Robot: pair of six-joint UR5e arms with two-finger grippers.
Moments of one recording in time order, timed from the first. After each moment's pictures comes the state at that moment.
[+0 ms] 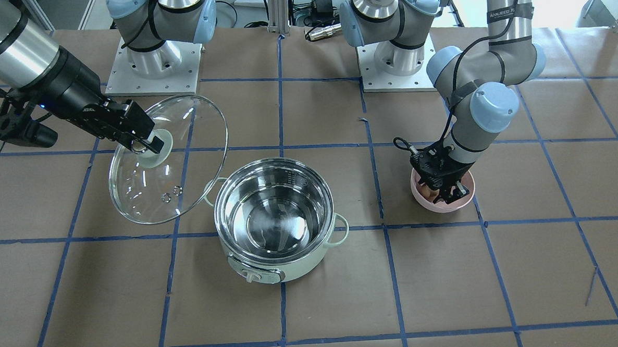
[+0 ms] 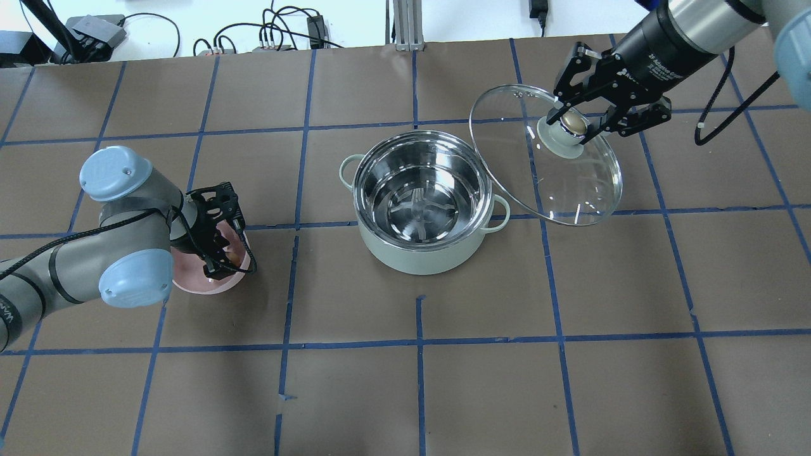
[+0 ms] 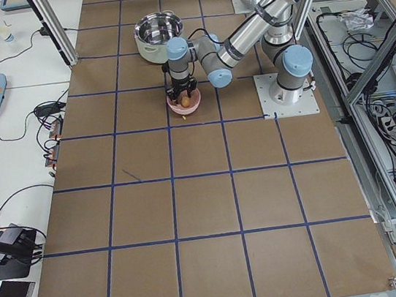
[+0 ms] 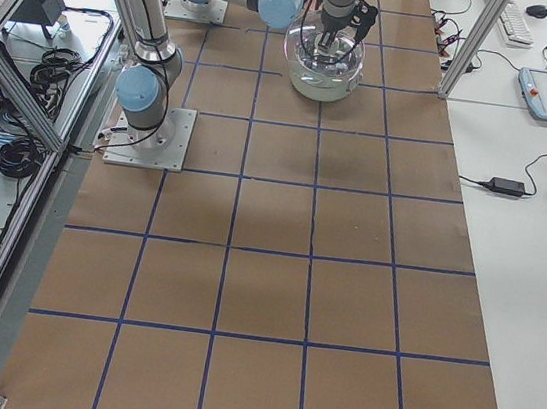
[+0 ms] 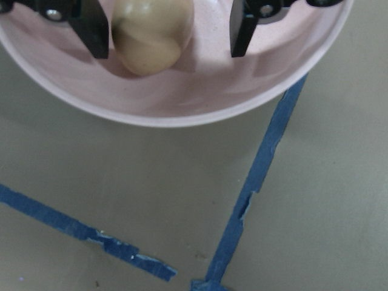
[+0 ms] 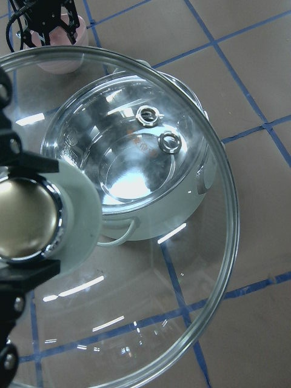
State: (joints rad) left arm -1.30 -1.77 -2.19 -0.75 1.53 1.40; right arm 1.41 -1.56 1.62 -1.61 -1.13 0.18
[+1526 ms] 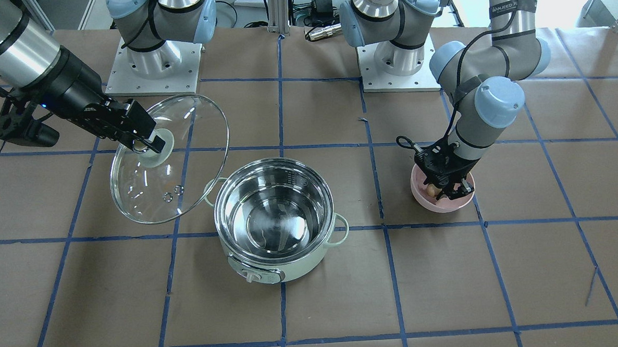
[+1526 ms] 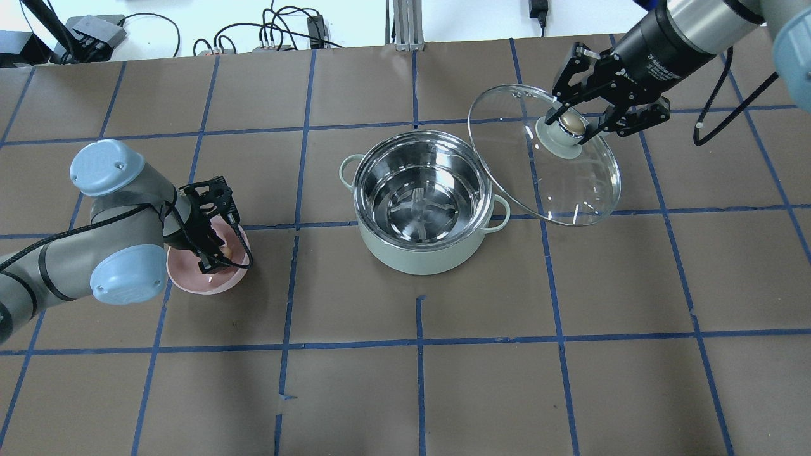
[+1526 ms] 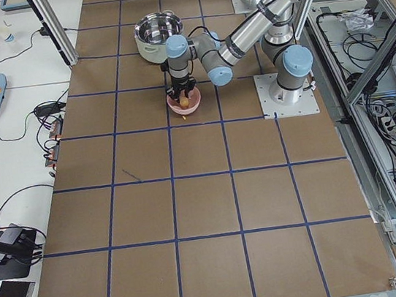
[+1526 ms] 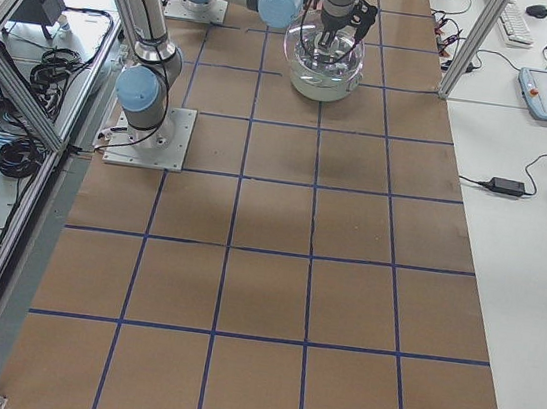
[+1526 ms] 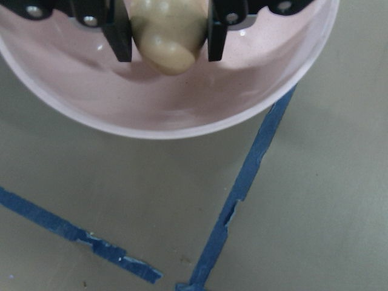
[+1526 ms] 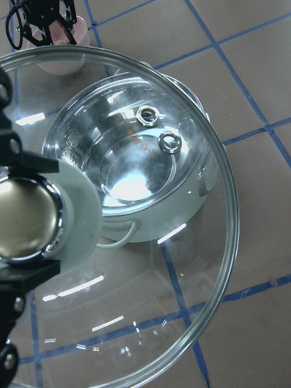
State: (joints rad) left arm -1.30 -1.74 -2.17 -0.79 1.54 1.37; right arm 1.41 -1.56 1.62 -1.61 -1.13 0.18
